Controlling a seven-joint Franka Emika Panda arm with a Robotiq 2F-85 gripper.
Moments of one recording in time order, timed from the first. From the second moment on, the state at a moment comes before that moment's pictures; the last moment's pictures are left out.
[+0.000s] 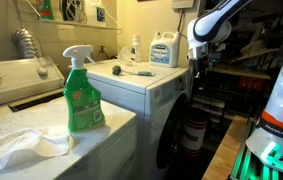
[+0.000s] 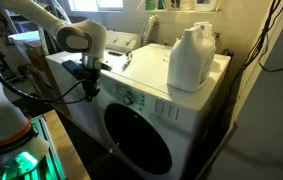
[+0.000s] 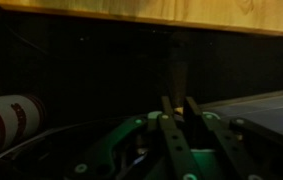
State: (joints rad) arm -0.04 -0.38 -0.07 -2.73 0.01 2.04 -0.20
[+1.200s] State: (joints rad) arm -0.09 -0.86 -0.13 -2.57 0.04 1.46 -0.16
